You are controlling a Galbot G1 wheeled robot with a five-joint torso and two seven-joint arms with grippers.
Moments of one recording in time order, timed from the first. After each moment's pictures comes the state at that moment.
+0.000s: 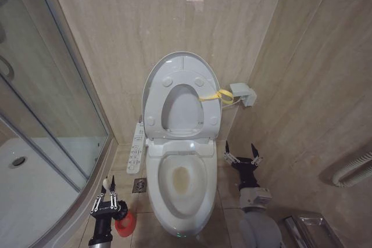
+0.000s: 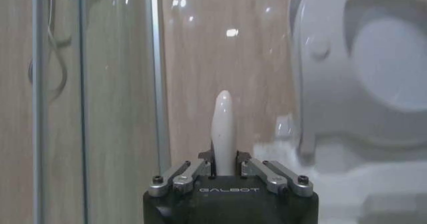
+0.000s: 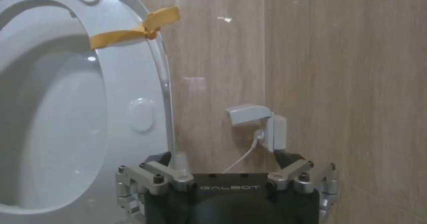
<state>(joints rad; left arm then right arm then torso) 1.55 -1.31 -0.45 -1.65 -0.05 -0.68 -0.33 -1.43 1.49 0.48 2.04 0.06 0.09 0.24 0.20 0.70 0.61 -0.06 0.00</state>
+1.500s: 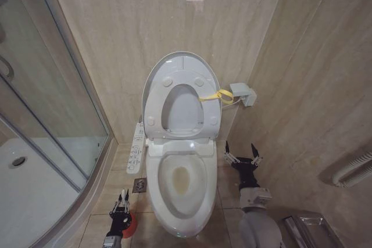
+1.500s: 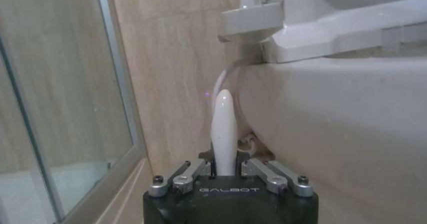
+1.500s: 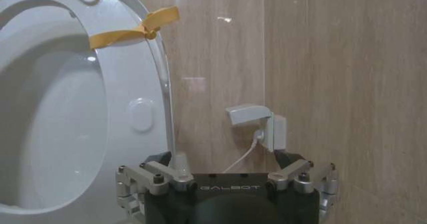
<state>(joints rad) 1.20 -1.31 -0.32 -0.98 -0.07 -0.77 -0.19 -1.43 1.49 0.48 2.04 0.06 0.09 0.24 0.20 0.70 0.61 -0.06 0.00</state>
